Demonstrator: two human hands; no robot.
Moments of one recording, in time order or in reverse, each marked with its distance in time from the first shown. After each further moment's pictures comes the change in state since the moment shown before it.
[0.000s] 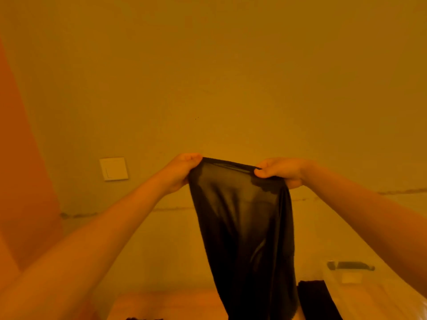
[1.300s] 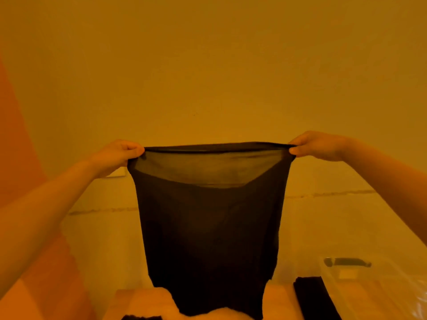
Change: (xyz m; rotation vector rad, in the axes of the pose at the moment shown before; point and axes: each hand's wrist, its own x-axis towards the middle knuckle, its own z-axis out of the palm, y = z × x) left_hand -0.023 0.025 -0.129 0.517 0.173 0.001; right_hand -0.051 -0.009 -0.067 -0.454 0.475 -0.108
